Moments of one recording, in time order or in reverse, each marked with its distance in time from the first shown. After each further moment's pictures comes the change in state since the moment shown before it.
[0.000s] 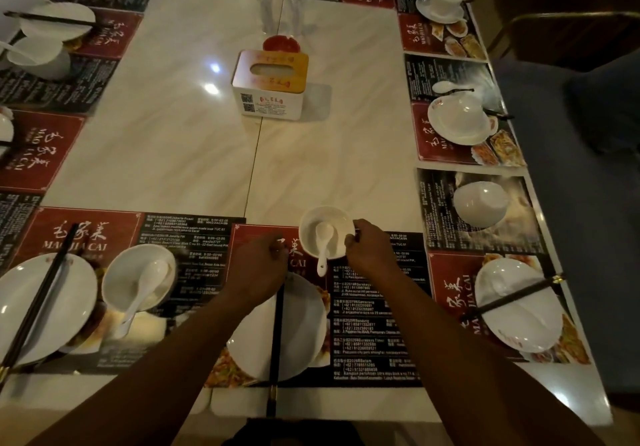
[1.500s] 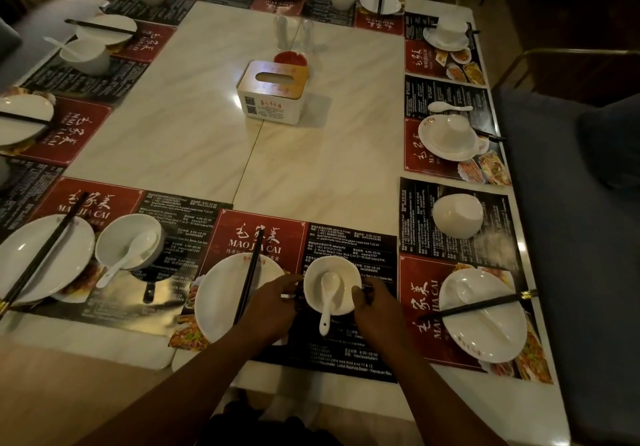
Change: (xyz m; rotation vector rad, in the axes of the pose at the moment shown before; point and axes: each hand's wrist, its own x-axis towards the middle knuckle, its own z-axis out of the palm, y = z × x) left_hand -0.090 0.021 0.098 -0.271 -0.087 -0.166; right_hand -0.110 0.092 -0.046 0.141 -0.093 0.083
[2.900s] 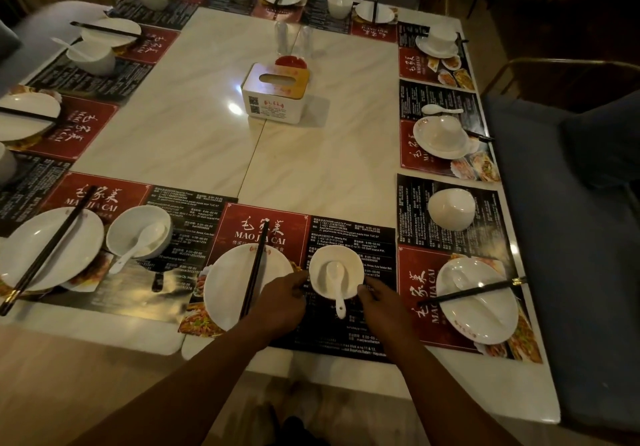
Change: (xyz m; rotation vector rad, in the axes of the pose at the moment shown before) left_hand -0.014 -0.008 -0.001 0.149 -0.133 0.077; right_hand -0.018 0.015 0.005 0.163 0.018 0.051
